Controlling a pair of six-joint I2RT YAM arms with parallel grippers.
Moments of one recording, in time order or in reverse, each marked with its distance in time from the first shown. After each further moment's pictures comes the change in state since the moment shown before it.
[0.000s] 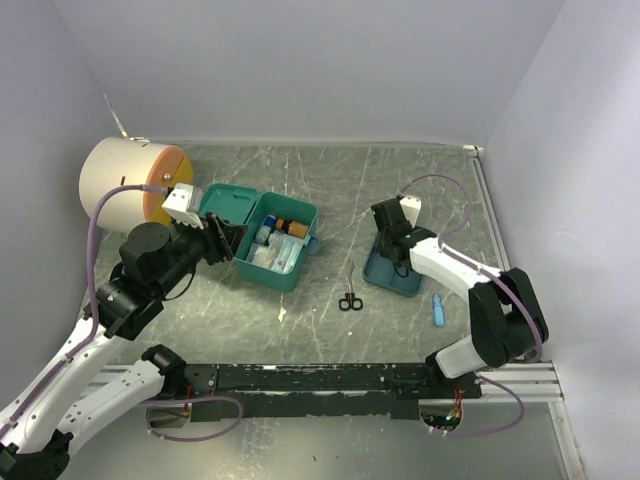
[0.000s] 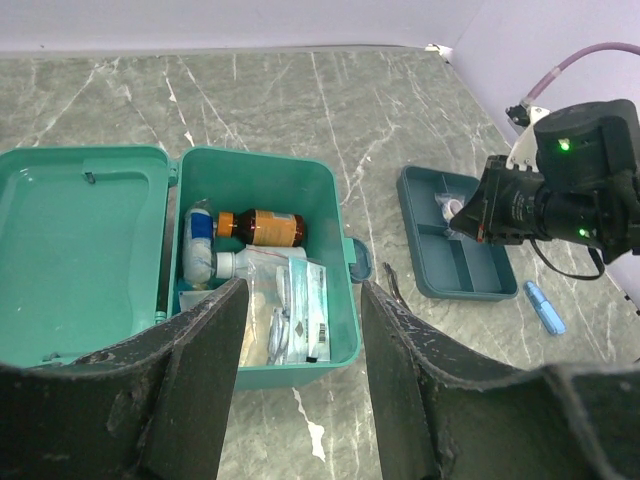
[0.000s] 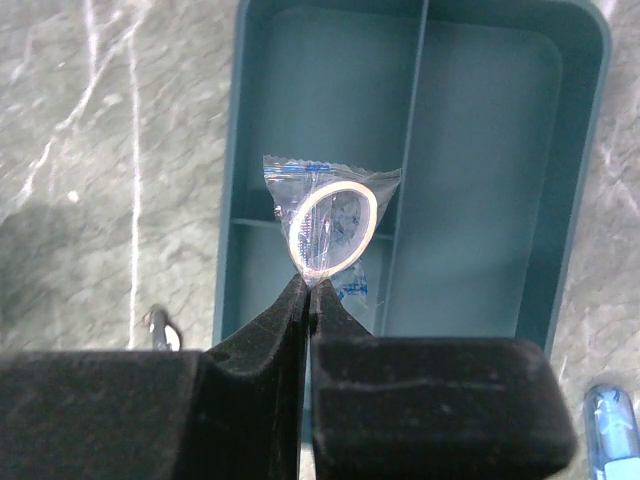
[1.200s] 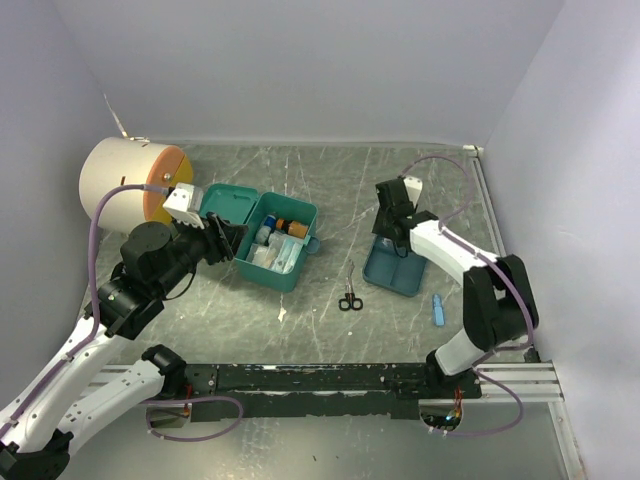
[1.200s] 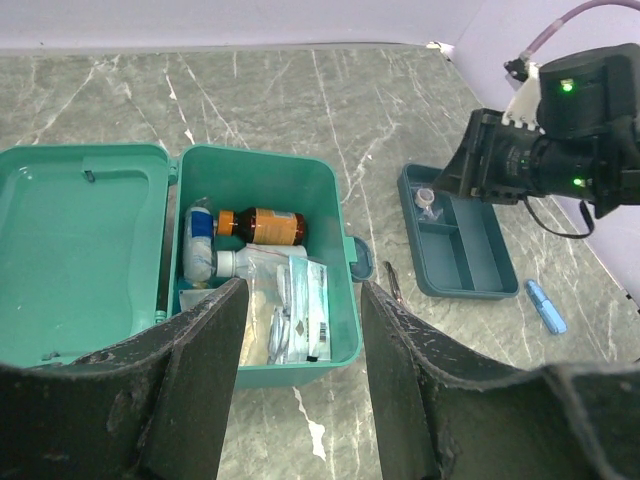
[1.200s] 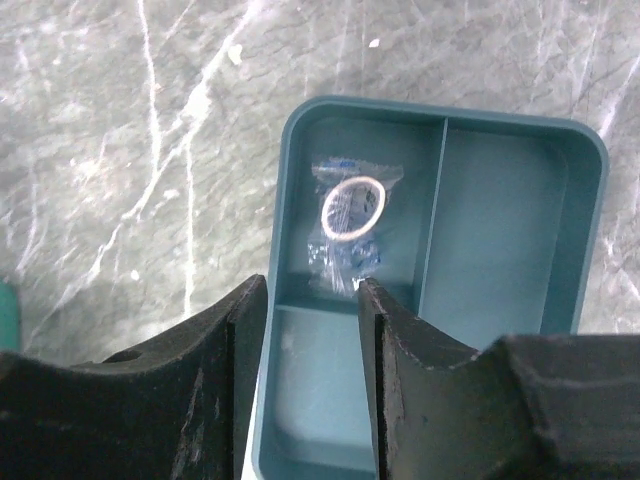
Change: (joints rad) left arm 0.000 0.005 0.000 0.000 0.000 0.000; right arm -0.083 0.153 0.182 0.013 -0.038 -0.057
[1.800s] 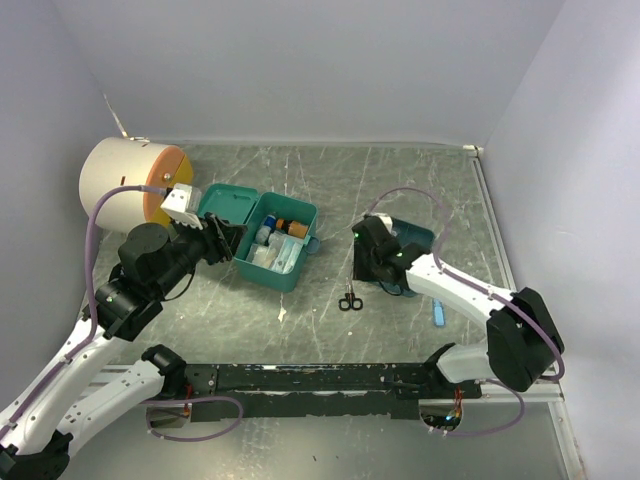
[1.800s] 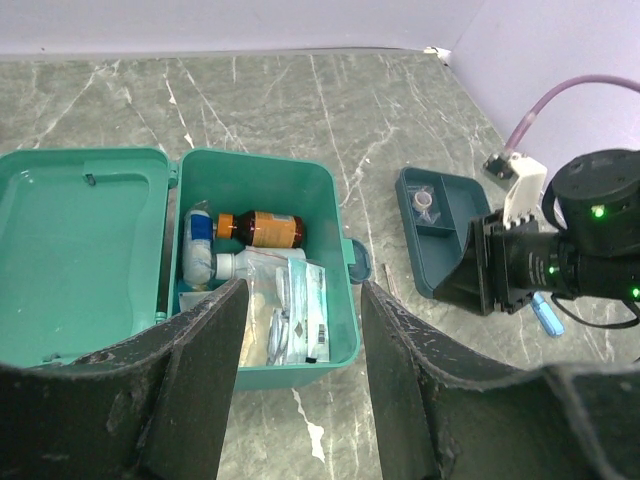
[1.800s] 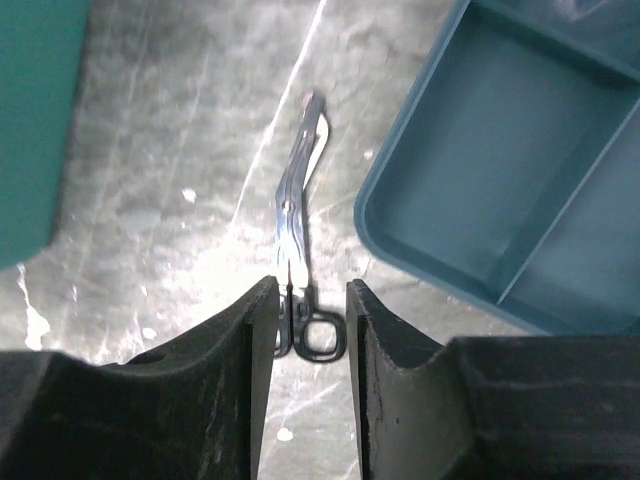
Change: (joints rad) left arm 0.000 -0.011 0.000 0.000 0.000 0.000; right arm 0.266 -0.261 -0.197 -0.145 -0.188 0.042
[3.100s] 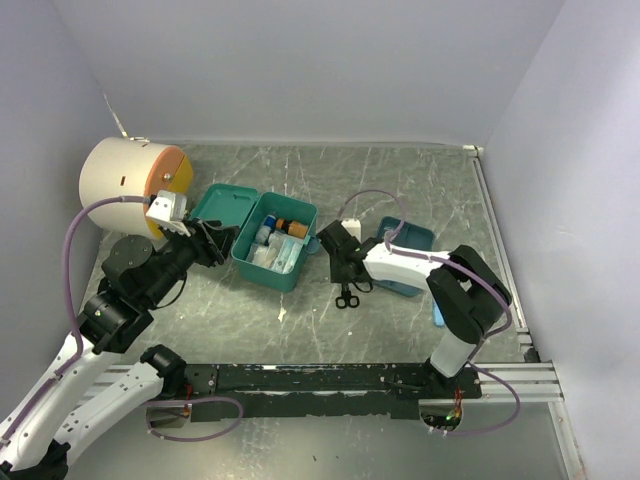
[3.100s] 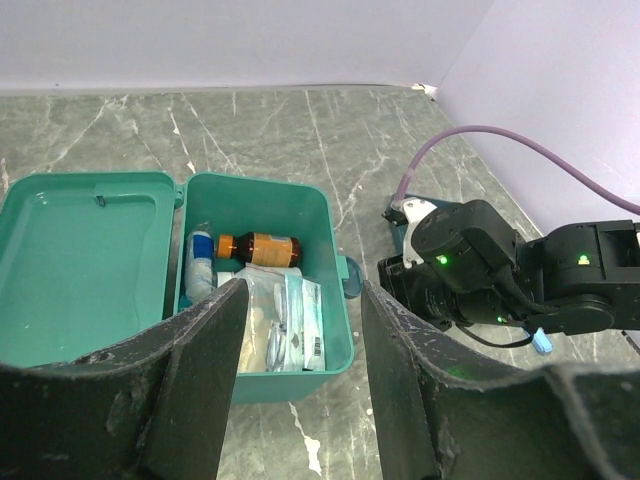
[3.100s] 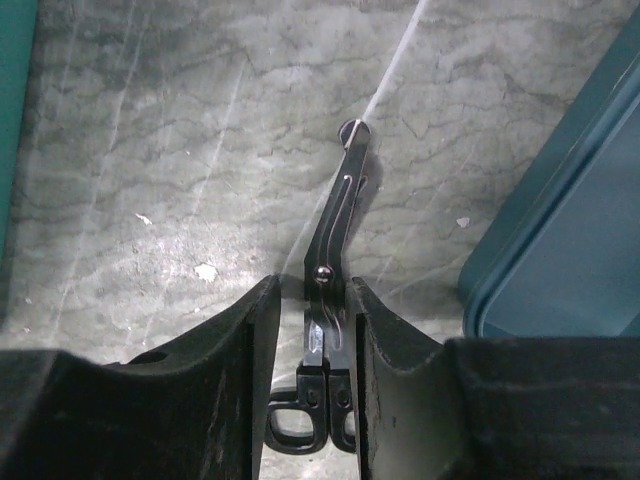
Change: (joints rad) left arm 0.000 -0.083 -0.022 0.013 -0.016 0.000; right arm 0.122 0.355 0.116 0.071 0.087 0.051
